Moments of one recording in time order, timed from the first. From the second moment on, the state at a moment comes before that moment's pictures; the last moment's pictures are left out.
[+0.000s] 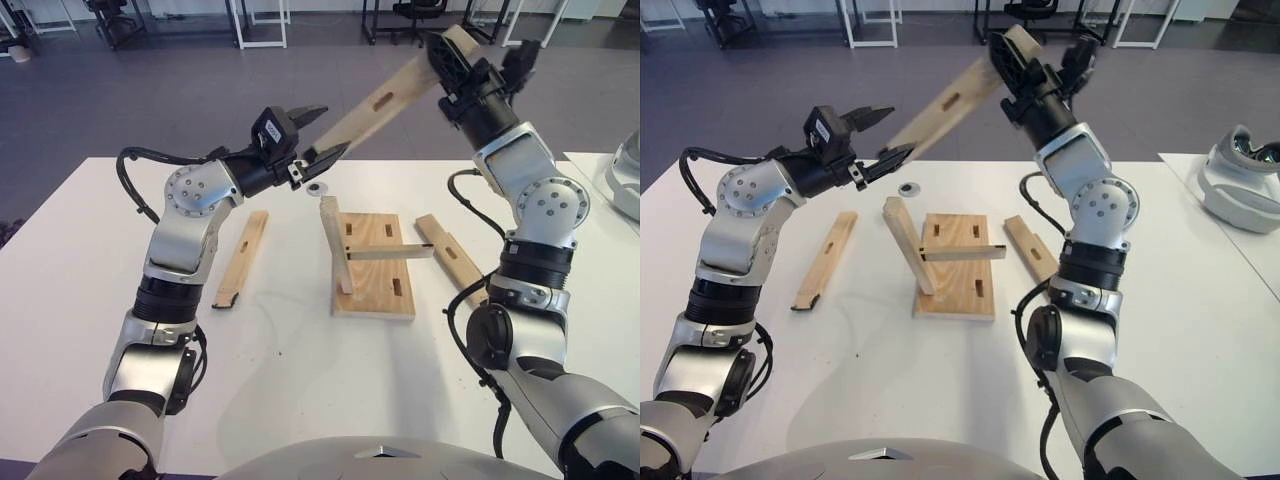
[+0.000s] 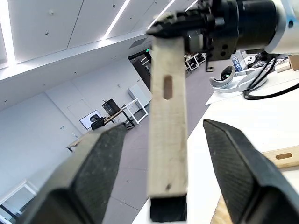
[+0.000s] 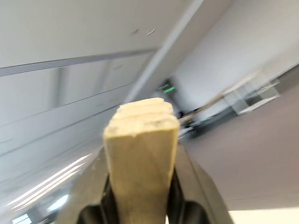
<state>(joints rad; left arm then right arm) -0.64 0.42 -0.07 -0.05 -0.22 0.12 -0.72 -0.80 -0.20 -0.44 0.12 0.98 0.64 0.14</state>
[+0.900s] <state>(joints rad) -0.20 0.30 0.00 -0.52 -0.27 0.46 -0.34 0.02 -0.33 -0.43 -0.63 1.19 0.74 -0.34</state>
